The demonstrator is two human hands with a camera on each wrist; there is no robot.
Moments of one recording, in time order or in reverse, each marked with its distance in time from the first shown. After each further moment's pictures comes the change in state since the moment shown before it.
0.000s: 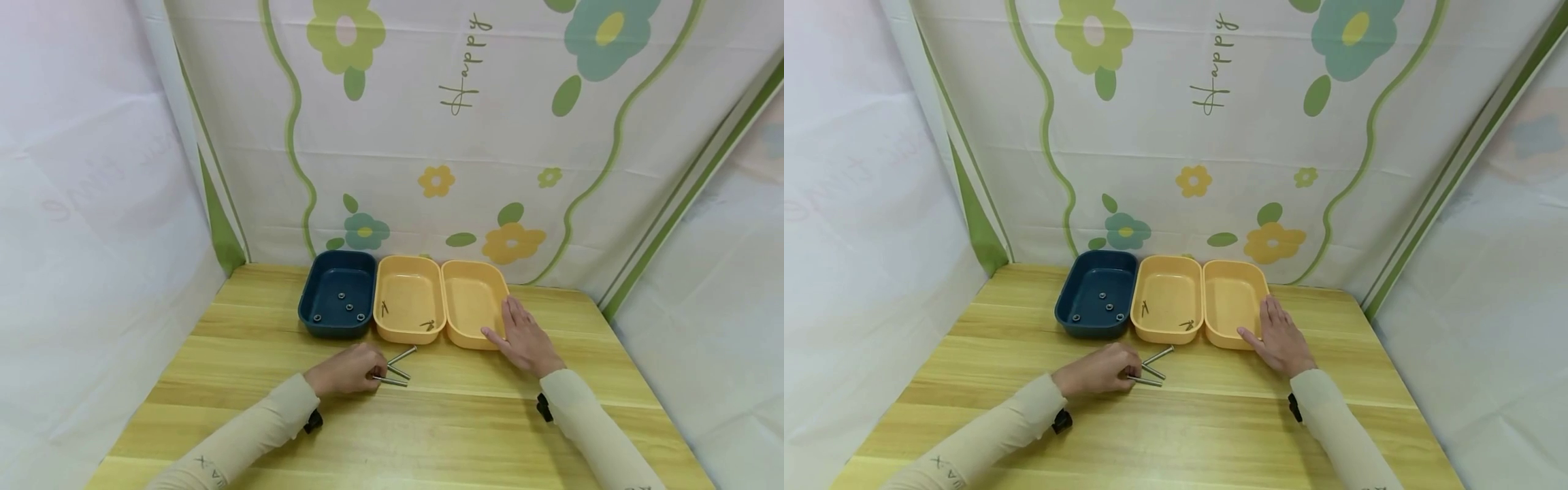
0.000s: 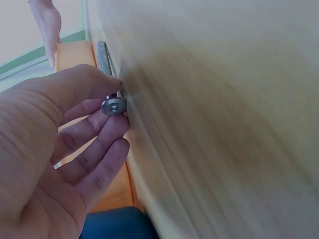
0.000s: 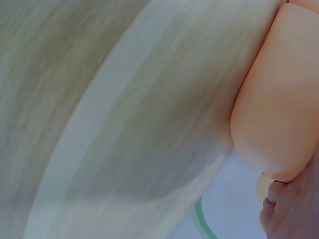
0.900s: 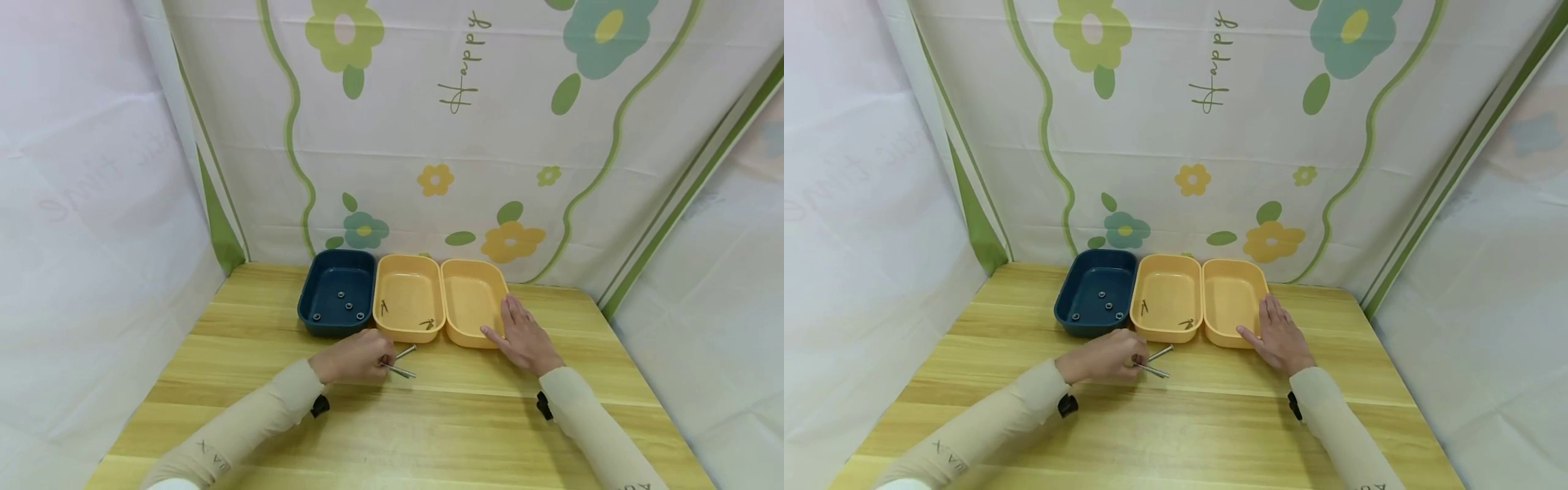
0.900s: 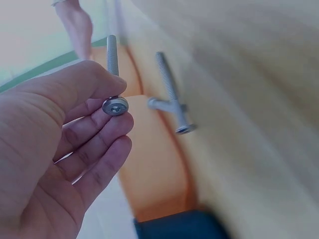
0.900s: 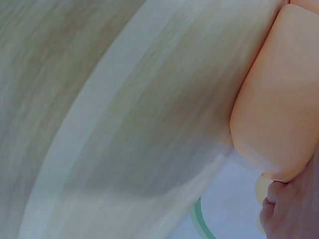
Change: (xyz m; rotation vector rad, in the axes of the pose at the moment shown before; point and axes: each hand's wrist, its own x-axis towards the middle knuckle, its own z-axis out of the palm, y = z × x) left_hand 0.016 0.027 -0.034 0.088 0.023 0.057; right_hand -0.001 -0.001 -0.001 -0.014 0.014 -0.019
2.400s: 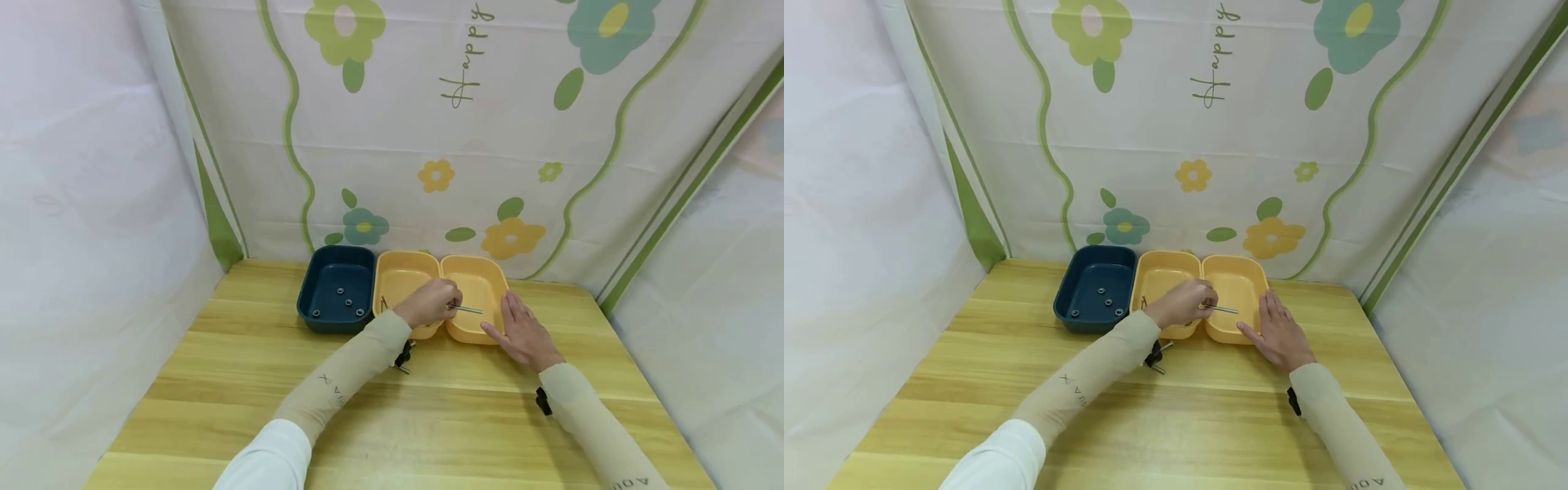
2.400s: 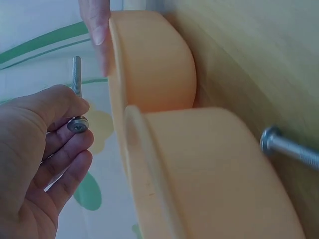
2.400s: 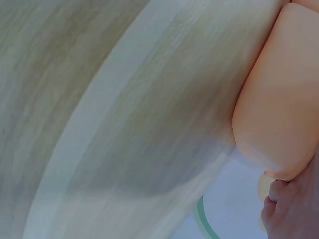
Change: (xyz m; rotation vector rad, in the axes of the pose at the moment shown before) left_hand 0.156 0.009 -0.012 0.140 0.169 0.004; right_hand 0.003 0.001 0.001 -0.003 -0.031 0.021
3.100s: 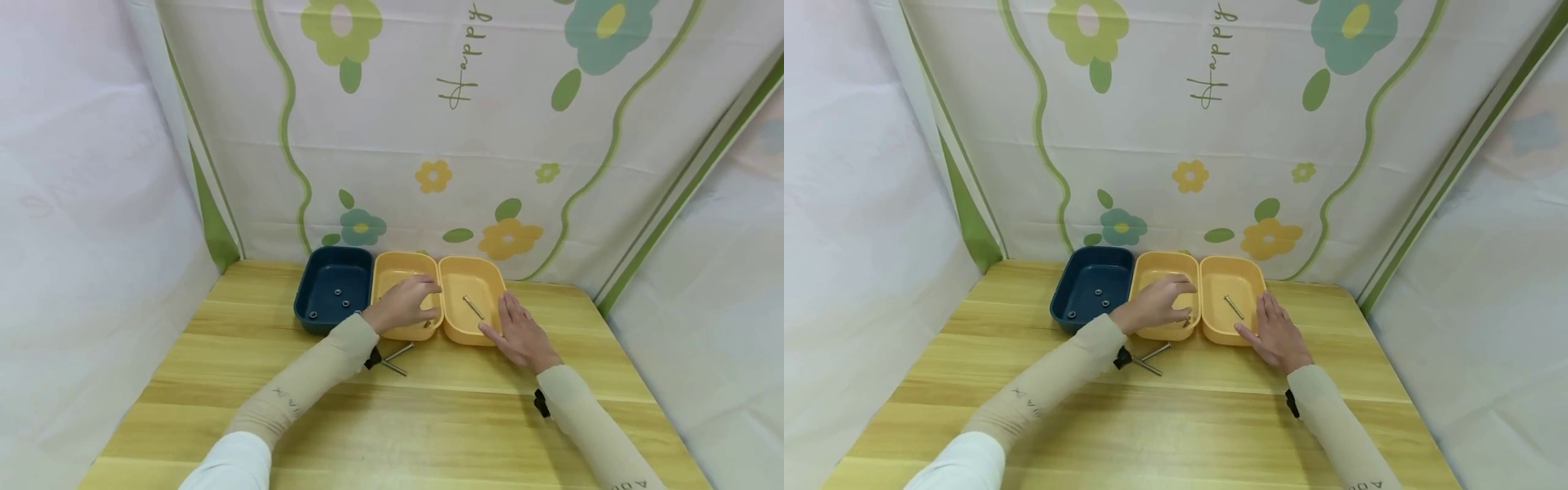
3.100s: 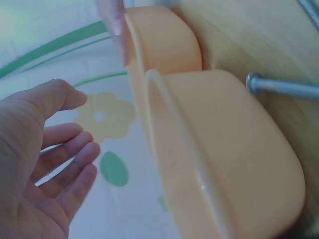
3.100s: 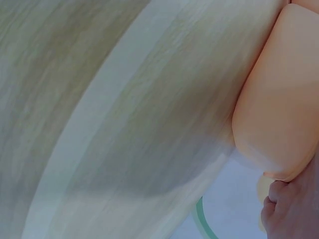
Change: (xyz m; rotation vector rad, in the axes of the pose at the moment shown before) left_hand -0.042 -0.010 -0.028 -0.039 0.054 -0.090; right_hand 0.000 0.000 -0.002 -0.028 -0.005 0.005
